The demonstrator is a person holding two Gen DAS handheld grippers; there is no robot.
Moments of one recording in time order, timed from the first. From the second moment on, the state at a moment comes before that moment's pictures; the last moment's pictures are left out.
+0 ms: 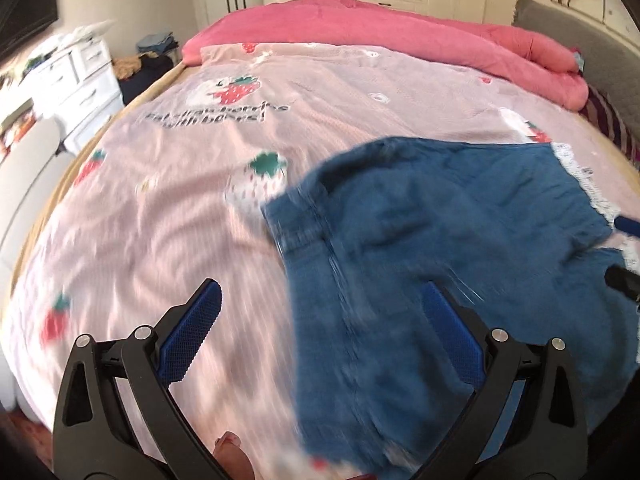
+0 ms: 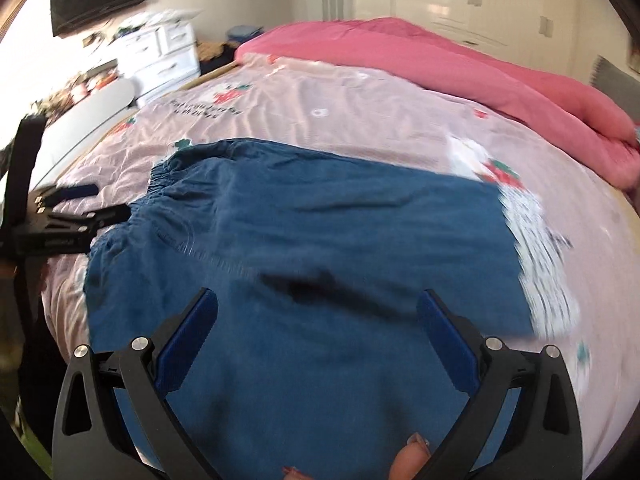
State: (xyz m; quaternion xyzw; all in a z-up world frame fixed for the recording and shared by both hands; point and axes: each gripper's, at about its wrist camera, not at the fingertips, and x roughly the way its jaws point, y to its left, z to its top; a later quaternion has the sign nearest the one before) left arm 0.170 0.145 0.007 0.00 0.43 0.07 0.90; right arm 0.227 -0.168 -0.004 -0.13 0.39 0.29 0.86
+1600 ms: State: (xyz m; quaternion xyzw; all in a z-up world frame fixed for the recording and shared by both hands) left arm 0.244 0.165 0.002 0.01 0.40 -0.08 0.91; right arm 0.333 -0.076 0.003 -0.26 0.34 0.45 0.79
